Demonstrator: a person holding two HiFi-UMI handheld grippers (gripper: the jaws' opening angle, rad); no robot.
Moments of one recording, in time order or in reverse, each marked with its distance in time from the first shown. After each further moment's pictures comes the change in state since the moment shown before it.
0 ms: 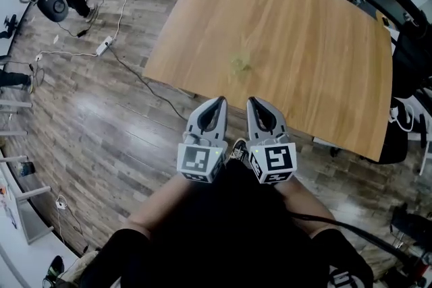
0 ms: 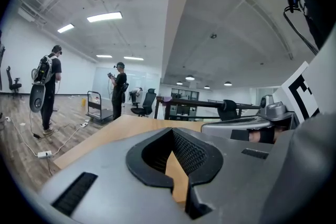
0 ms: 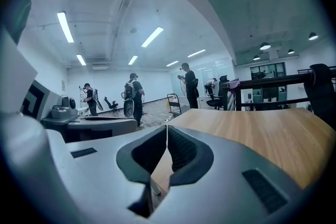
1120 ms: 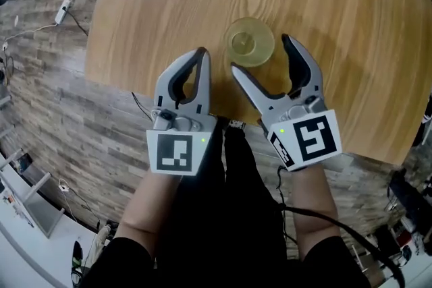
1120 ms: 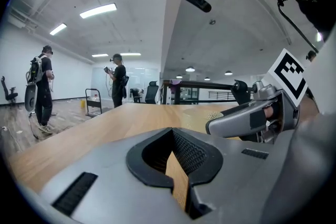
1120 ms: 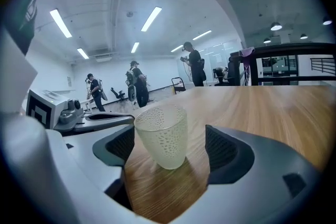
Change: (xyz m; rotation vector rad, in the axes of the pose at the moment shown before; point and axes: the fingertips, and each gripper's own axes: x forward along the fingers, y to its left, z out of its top) left arm 0.164 0.131 -0.151 0.052 0.069 0.023; right arm 0.205 -0.080 -0.132 0.008 0.132 0.117
